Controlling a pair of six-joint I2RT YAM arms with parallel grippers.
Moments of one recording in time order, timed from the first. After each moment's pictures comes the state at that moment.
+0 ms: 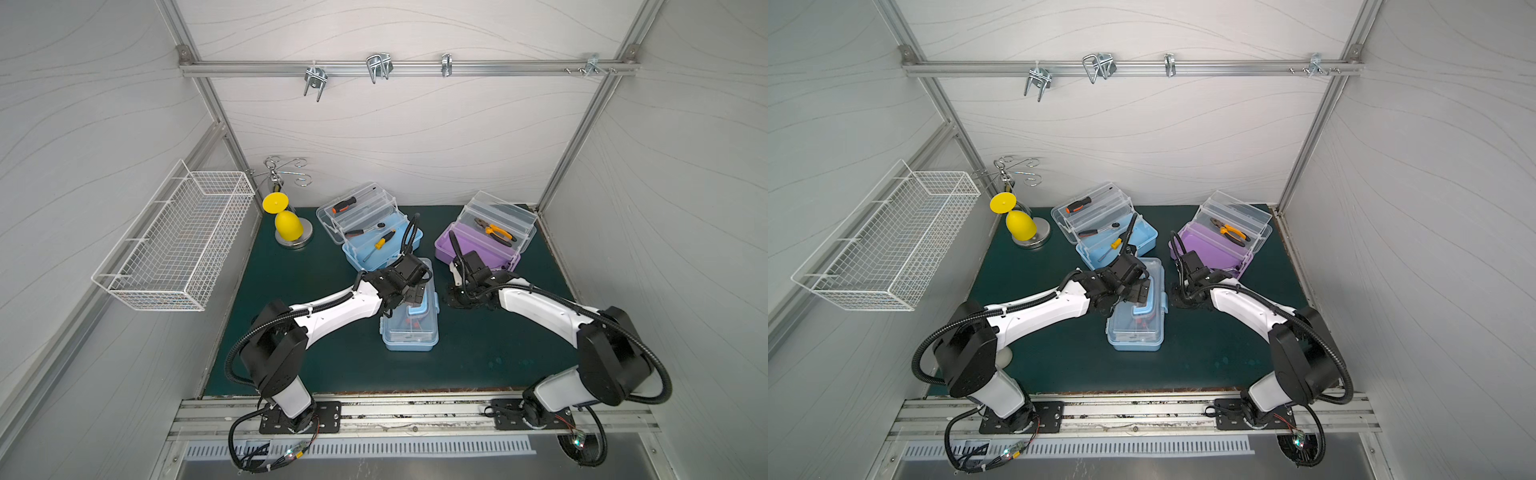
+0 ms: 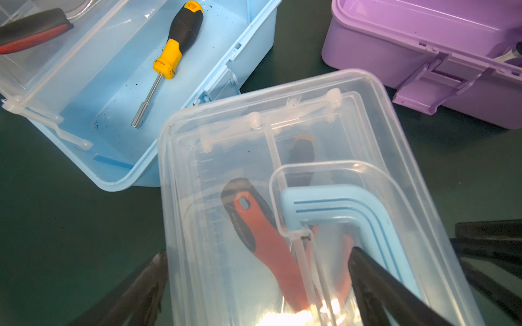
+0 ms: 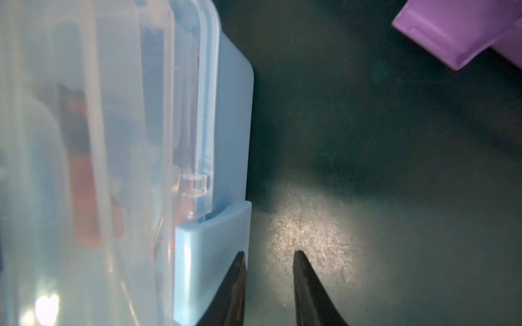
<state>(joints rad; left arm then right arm) -0.83 1.64 1.16 -0.51 -0.38 -0.45 0.62 1.51 0.96 -0.54 -0.12 0.51</state>
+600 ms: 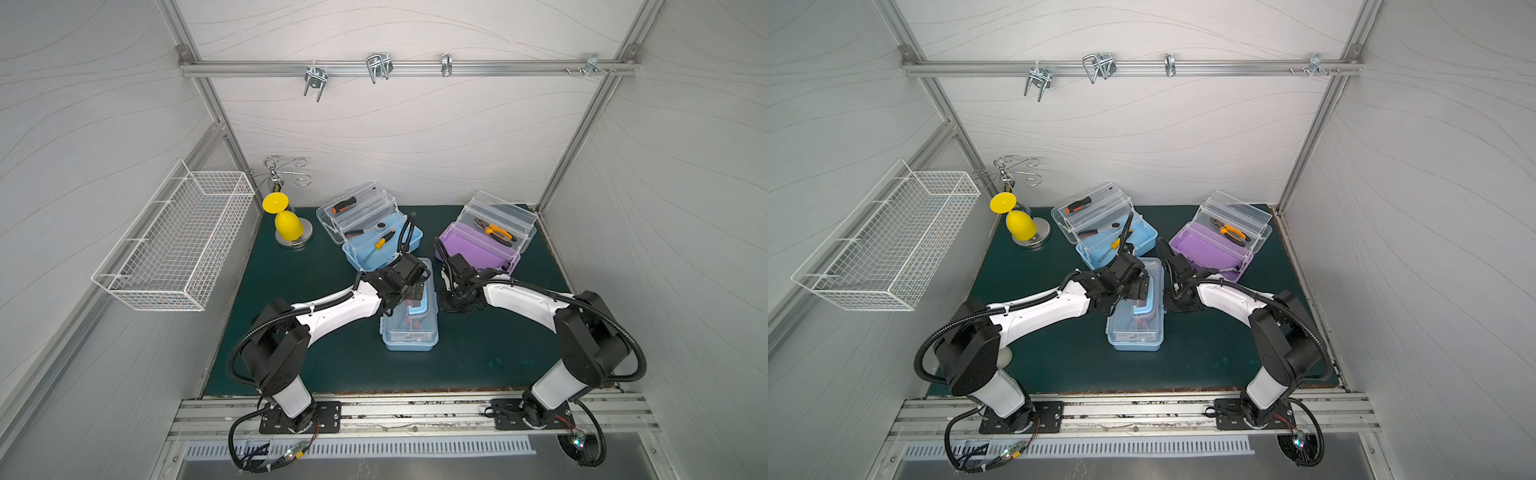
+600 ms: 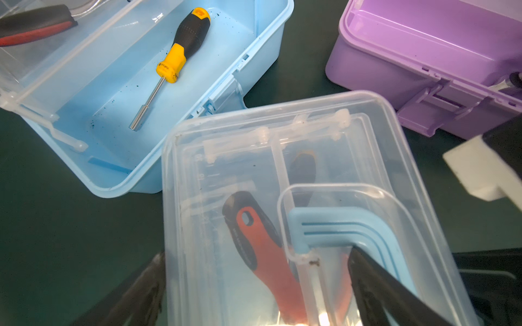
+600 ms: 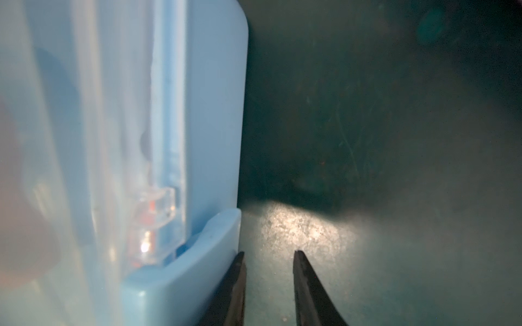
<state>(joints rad) -0.81 1.65 1.13 -0.44 -0.37 -0.50 0.65 1.62 0.98 -0.56 -0.13 0.53</state>
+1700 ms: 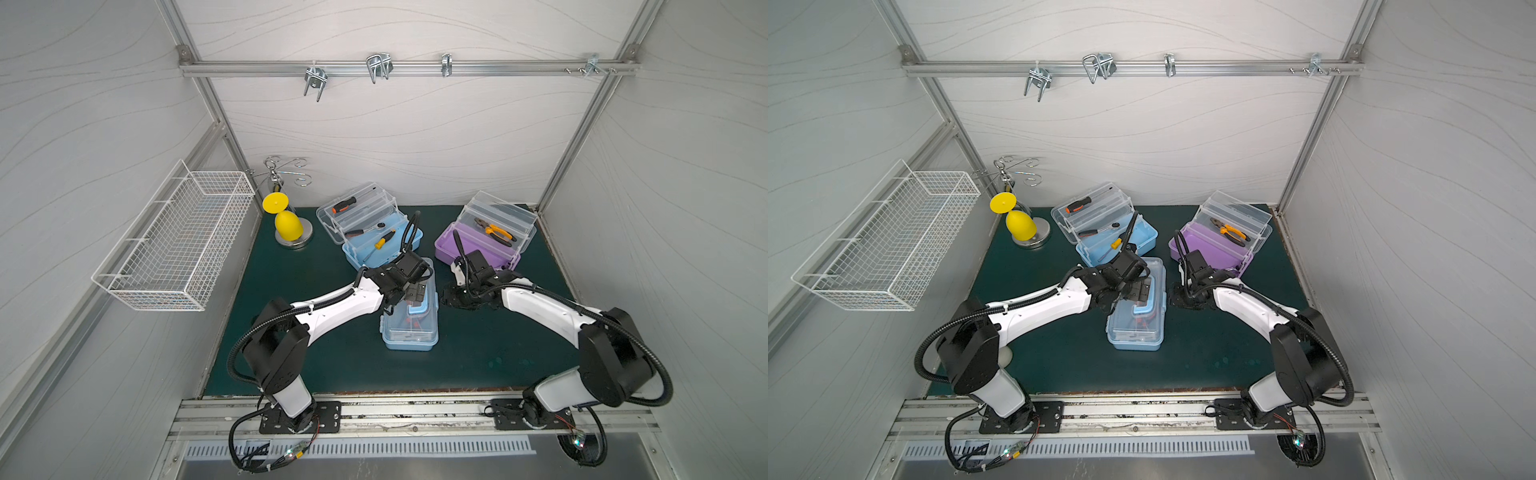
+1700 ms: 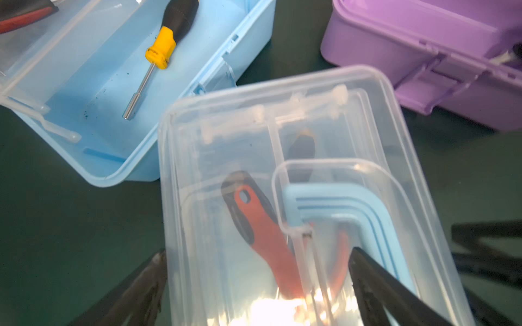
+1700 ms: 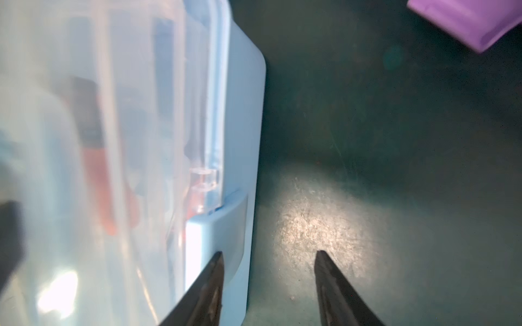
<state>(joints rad) -0.83 1.65 1.22 -0.59 -0.34 -0.47 0.57 1.46 0.93 -0.53 -0.21 0.51</state>
